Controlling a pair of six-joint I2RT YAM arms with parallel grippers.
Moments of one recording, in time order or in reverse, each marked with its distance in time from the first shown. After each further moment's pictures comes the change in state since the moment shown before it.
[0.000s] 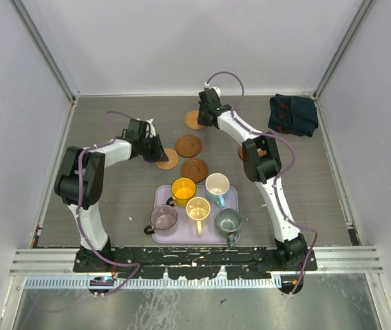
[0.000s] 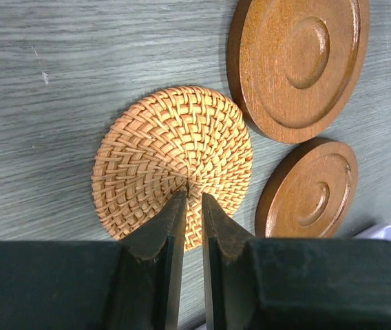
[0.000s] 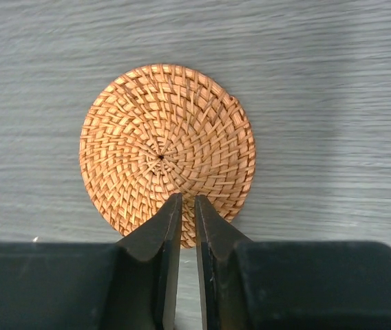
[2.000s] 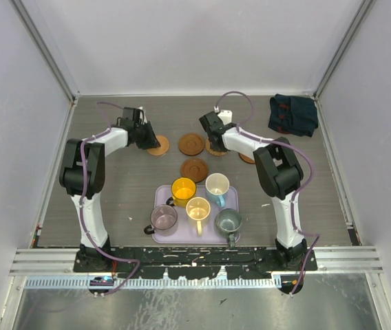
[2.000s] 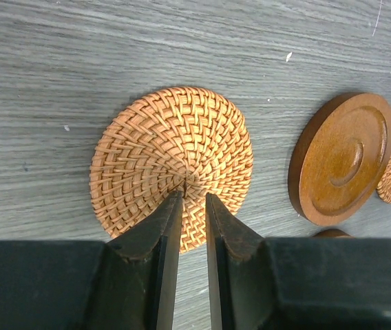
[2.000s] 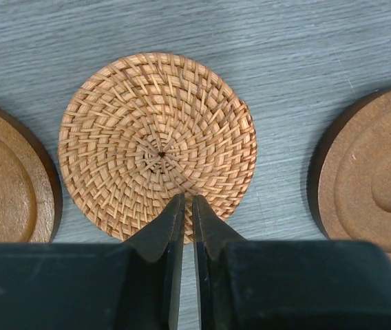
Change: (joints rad) left arm 0.092 0.130 0.214 -0.063 -0.097 -0.042; right arm 0.079 -0.434 -0.680 -0.050 0.360 0.118
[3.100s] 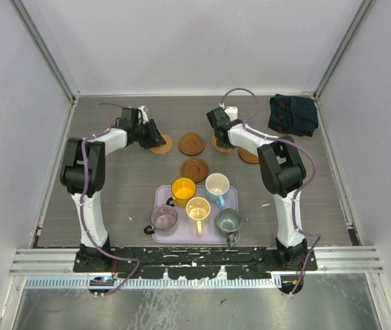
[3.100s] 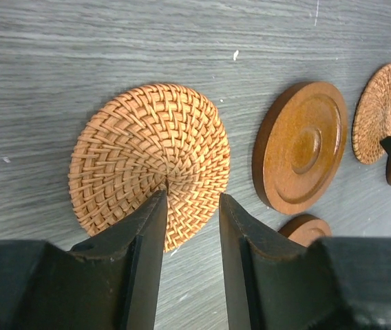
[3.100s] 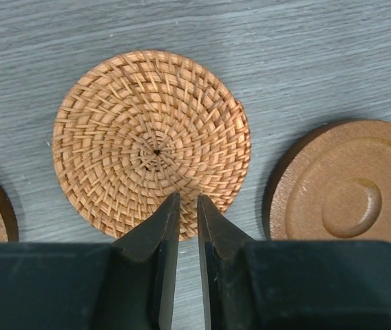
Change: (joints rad) left arm 0.009 0.029 0.008 0.081 0.158 0.005; right arm -0.060 0.009 0.032 -0.005 0.000 -0.071
